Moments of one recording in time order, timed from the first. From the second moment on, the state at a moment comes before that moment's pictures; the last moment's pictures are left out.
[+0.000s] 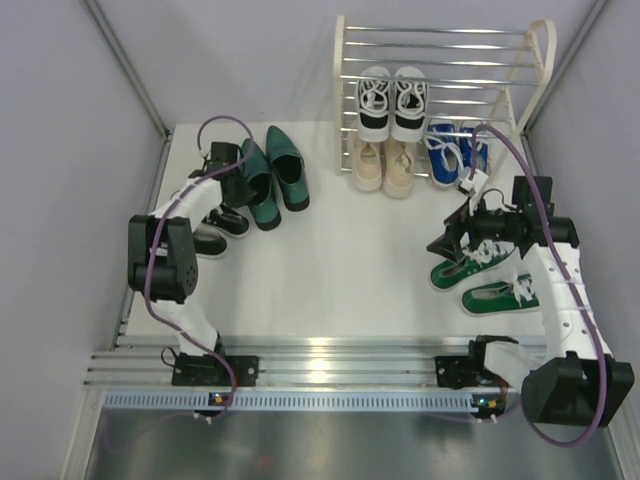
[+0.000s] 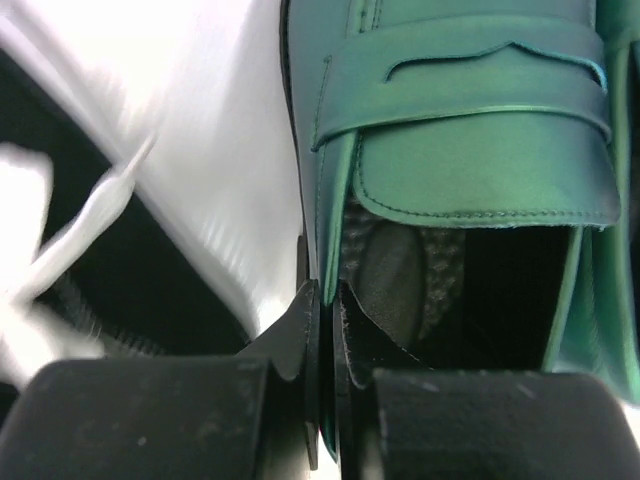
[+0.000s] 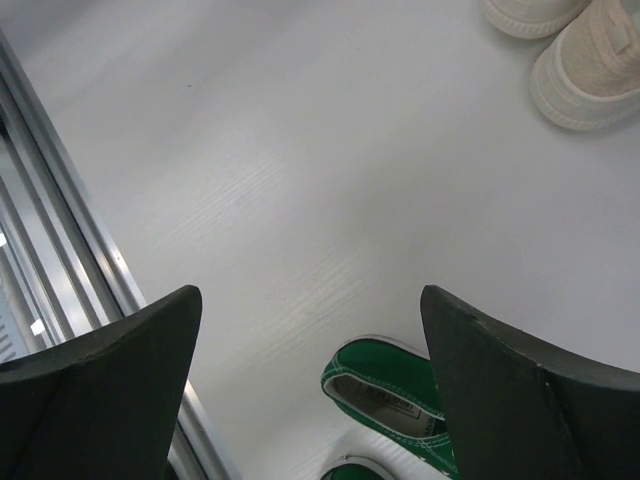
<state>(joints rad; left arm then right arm) -0.09 1.83 1.32 -0.40 -0.07 -0.61 -0.07 1.06 0.99 -0.83 -0.91 -0.61</state>
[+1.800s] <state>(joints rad) -0.96 1.43 1.20 -0.44 -0.19 -1.02 0.85 1.18 1.36 -1.08 -0.50 -0.94</state>
